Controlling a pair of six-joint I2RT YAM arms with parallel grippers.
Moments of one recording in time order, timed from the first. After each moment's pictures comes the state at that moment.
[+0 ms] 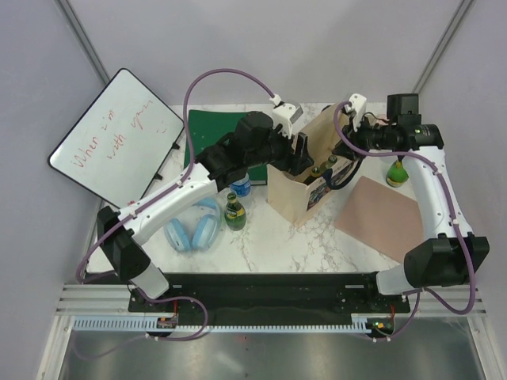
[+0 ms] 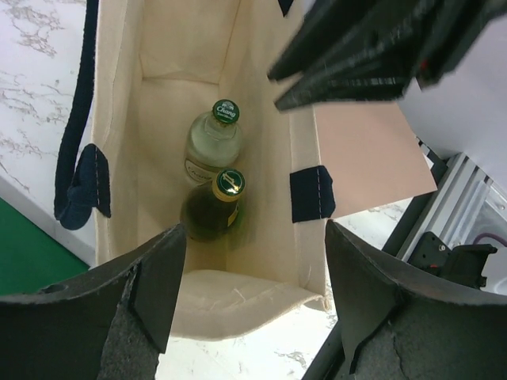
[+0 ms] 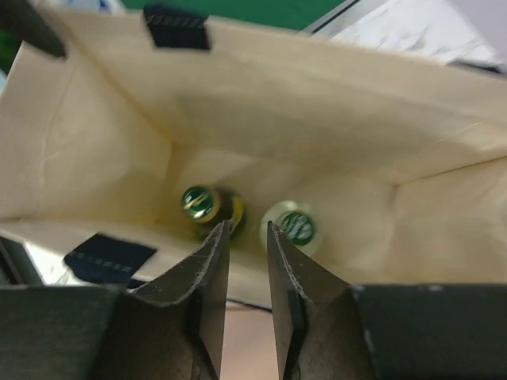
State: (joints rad) left arm -0.86 1.60 1.61 -0.36 0.12 -0.27; right arm 0.01 1.46 1.56 -0.87 -0.78 -0.62
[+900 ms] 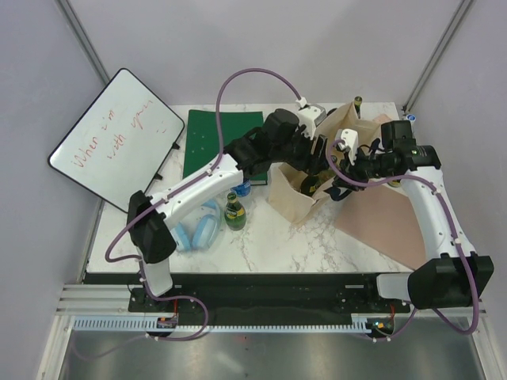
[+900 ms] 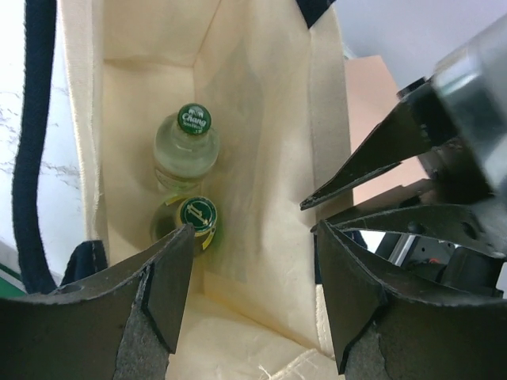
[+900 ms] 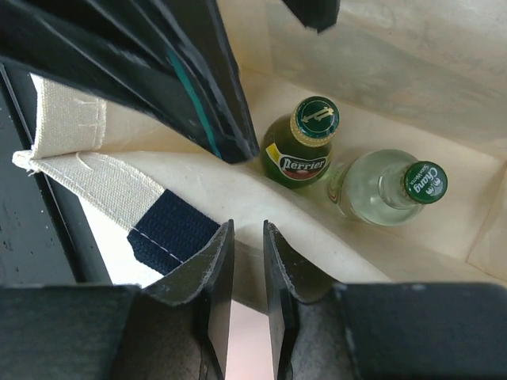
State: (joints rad) left arm -0.89 1.82 1.81 -0.42 0.17 -0.26; right arm 0.04 1.31 1.31 -1.05 -0.81 -0.89
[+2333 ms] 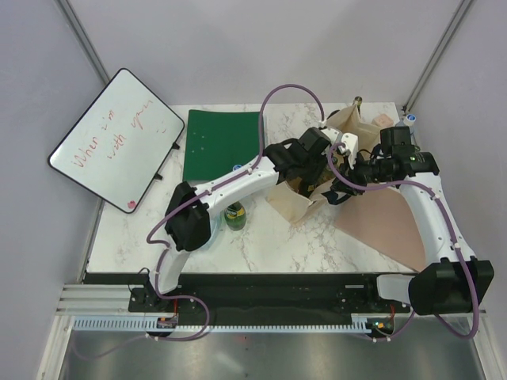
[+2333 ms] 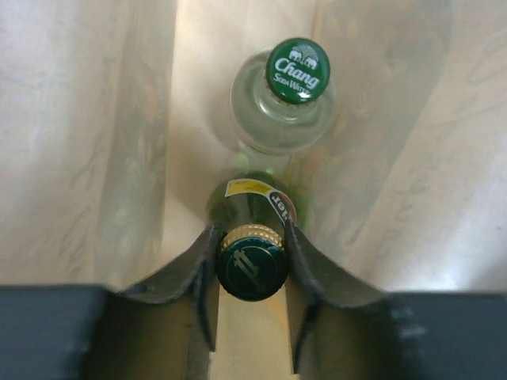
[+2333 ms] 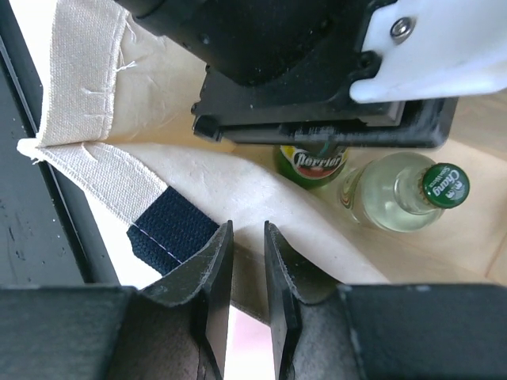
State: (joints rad) left arm -0.96 2.13 2.02 -0.64 -0.14 -0.19; right arm 0.04 1.27 1.24 -1.00 -0.84 -0.84
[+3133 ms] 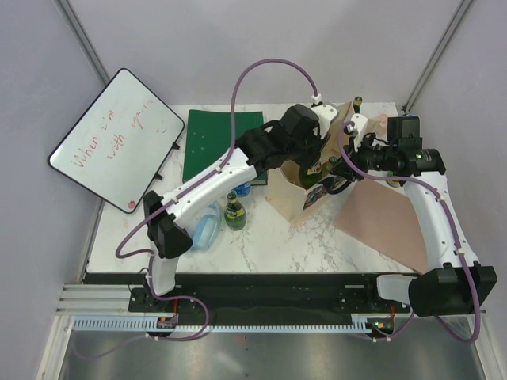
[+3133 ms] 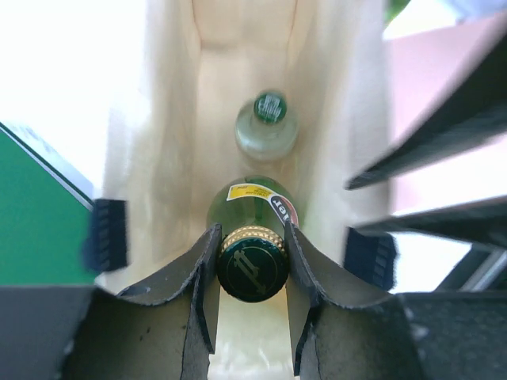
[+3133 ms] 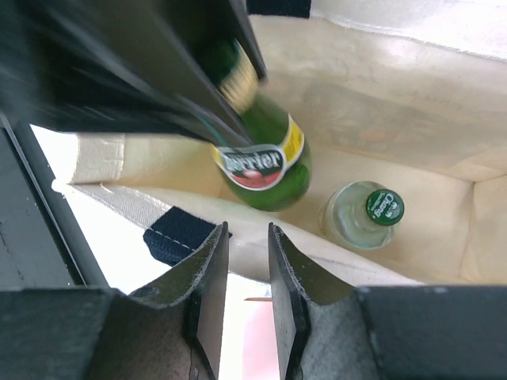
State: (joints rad) left arm -0.96 1.99 2.13 -0.76 -0.12 -0.11; right arm 0.03 1.26 1.31 -0.86 -0.83 -0.57
